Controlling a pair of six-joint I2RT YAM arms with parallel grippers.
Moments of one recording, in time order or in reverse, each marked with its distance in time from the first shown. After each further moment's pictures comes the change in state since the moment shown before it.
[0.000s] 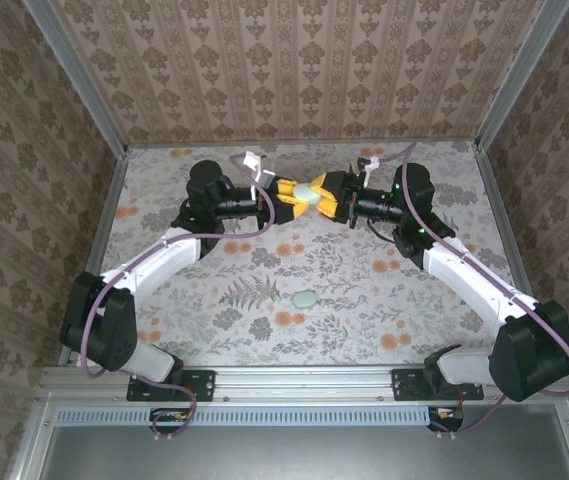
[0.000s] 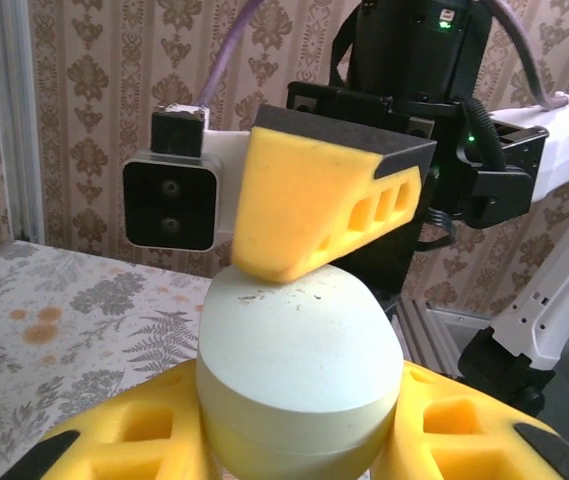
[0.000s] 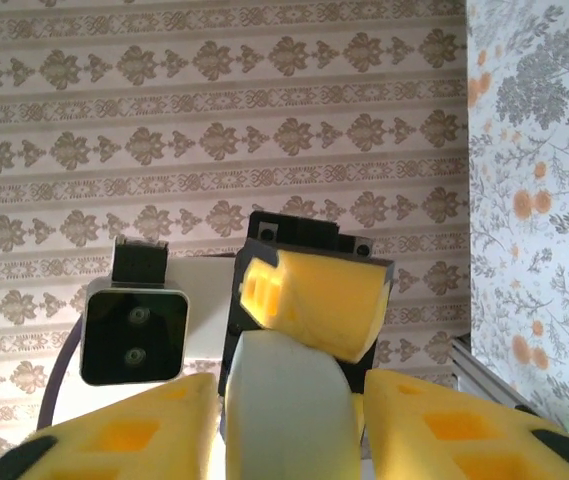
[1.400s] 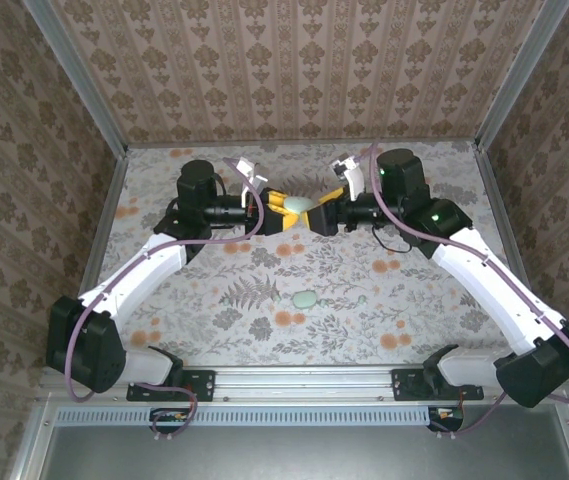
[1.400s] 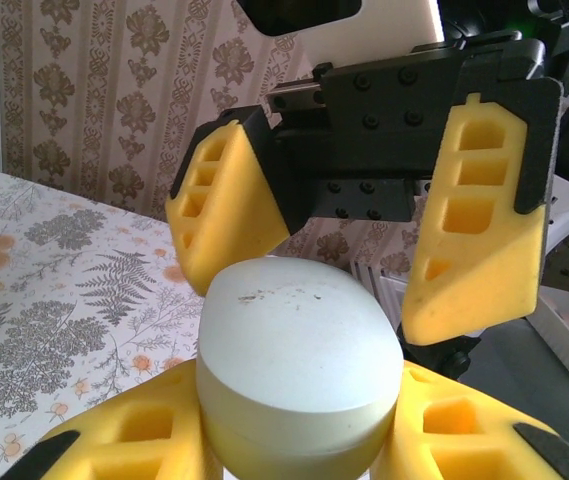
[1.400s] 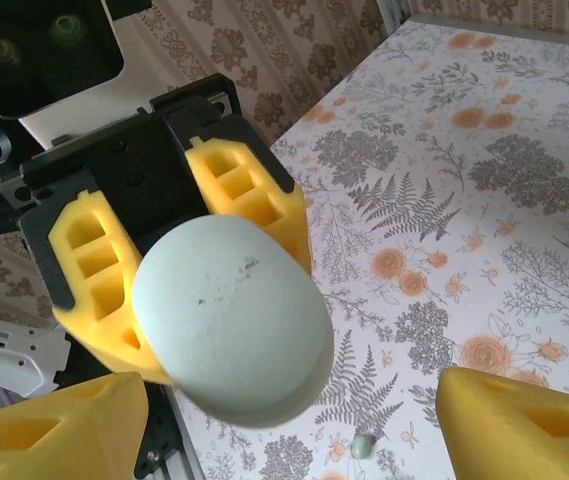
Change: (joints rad) left arm 0.029 -0.126 0.007 -0.338 0.054 0.057; right arm 0.117 -0.024 0.343 -0.816 0.211 -1.334
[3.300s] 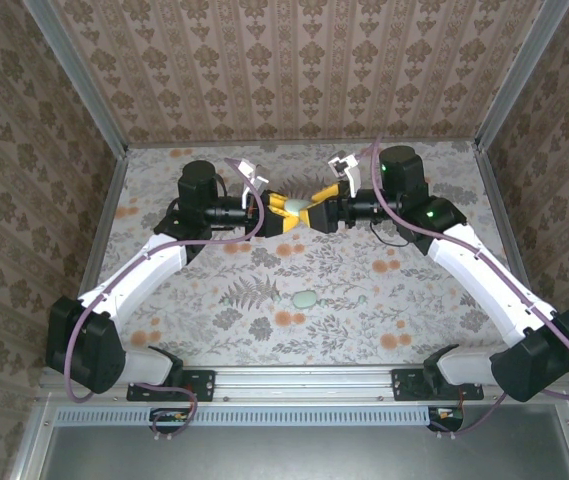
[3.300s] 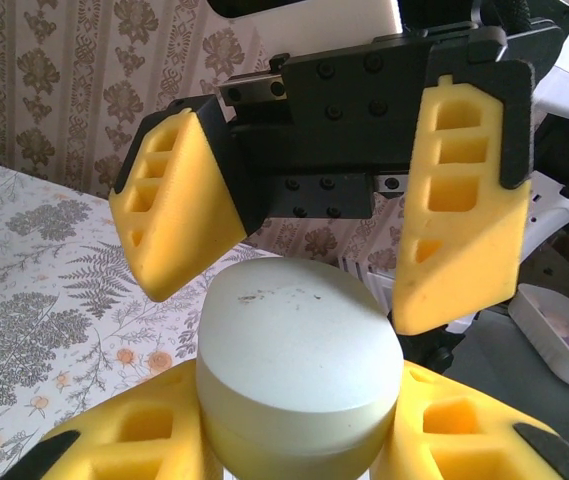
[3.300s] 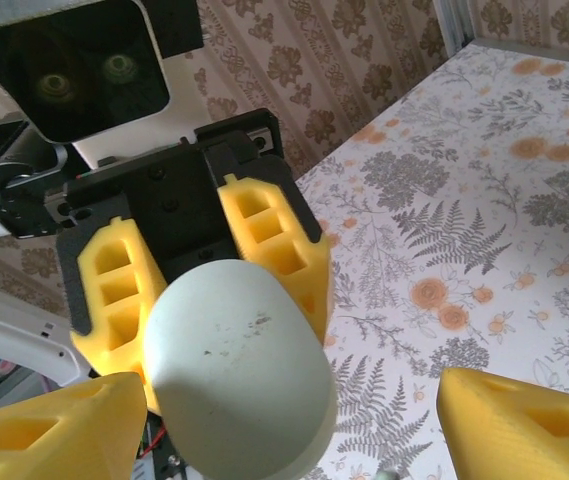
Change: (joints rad) left arm -0.006 -0.003 0.000 -0.022 0.015 -0.011; right arm -0.043 0.027 -0.050 0.144 -0.162 -0.013
